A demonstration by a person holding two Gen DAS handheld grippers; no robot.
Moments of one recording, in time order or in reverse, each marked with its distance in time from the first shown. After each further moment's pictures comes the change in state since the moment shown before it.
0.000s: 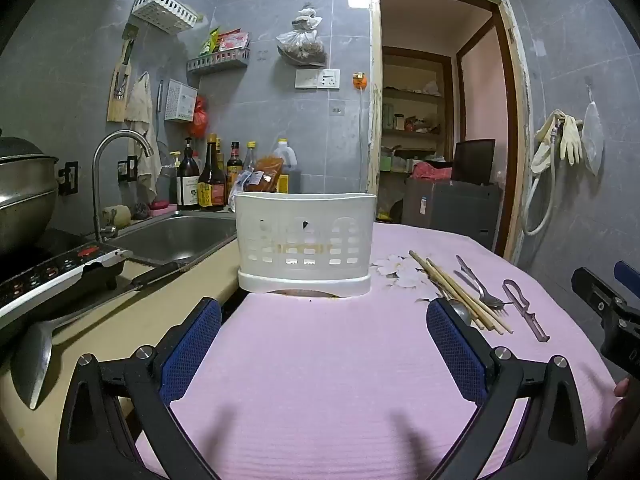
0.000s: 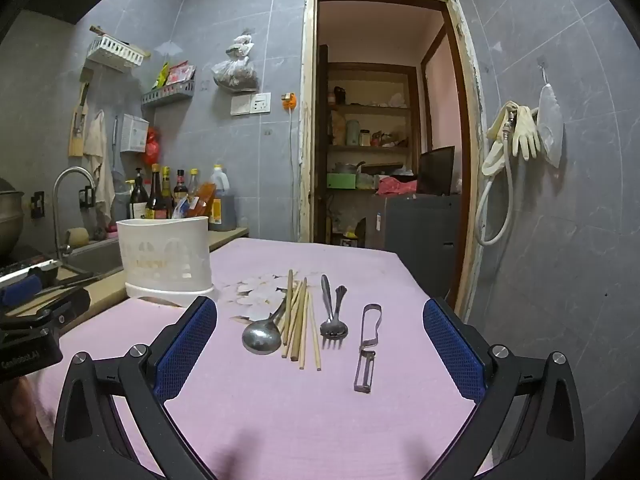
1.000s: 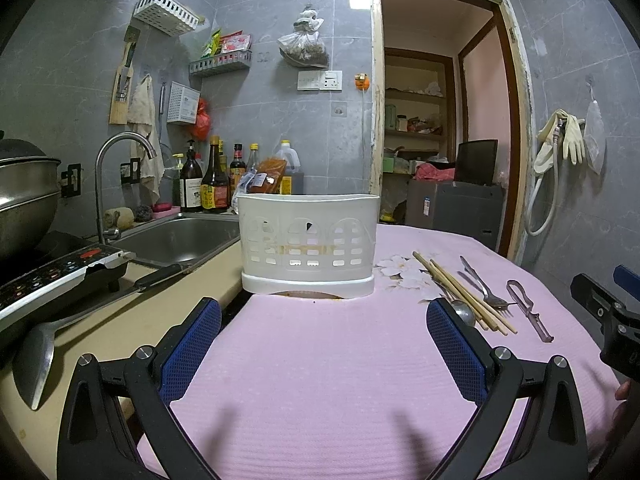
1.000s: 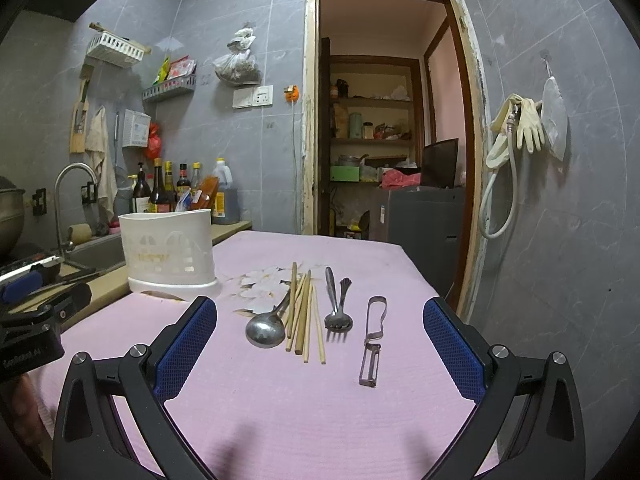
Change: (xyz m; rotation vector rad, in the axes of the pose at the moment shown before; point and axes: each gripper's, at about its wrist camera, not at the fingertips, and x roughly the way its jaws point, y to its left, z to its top) left arm 0.006 0.004 -0.004 0.013 -0.006 0.009; right arm 0.004 0.003 -0.003 0.002 0.034 0.010
